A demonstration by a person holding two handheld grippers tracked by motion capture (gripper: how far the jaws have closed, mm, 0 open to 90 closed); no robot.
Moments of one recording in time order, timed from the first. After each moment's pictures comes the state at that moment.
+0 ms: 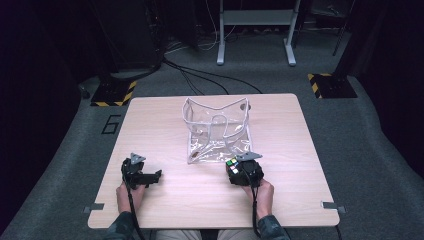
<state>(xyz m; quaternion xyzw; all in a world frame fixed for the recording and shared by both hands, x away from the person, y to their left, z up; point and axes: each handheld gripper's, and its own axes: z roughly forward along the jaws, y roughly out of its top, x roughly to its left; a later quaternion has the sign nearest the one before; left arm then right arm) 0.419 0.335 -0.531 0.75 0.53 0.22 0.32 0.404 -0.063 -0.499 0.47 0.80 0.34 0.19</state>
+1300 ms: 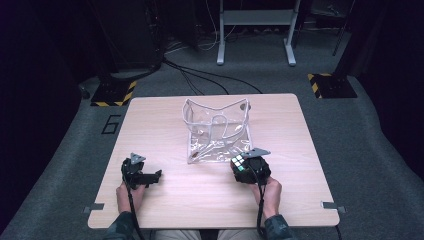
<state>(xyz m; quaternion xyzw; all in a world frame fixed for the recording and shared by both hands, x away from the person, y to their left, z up) 0.419 0.335 -0.531 0.75 0.53 0.22 0.32 0.398 -0.078 -0.467 0.47 0.79 0.34 0.19</state>
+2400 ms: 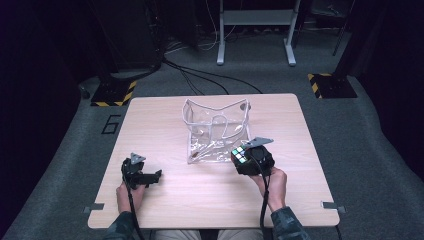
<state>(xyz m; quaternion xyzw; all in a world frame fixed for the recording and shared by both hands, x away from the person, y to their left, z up) 0.419 0.335 -0.531 0.75 0.53 0.22 0.32 0.401 -0.081 -0.418 0.44 0.81 0.33 0.19</state>
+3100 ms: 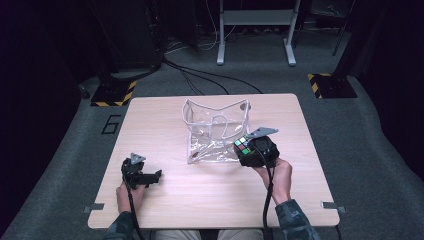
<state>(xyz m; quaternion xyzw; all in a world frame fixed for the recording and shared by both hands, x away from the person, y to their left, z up) 0.419 0.335 -0.531 0.75 0.53 0.22 0.32 0.405 -0.086 -0.382 0.44 0.81 0.34 0.21</state>
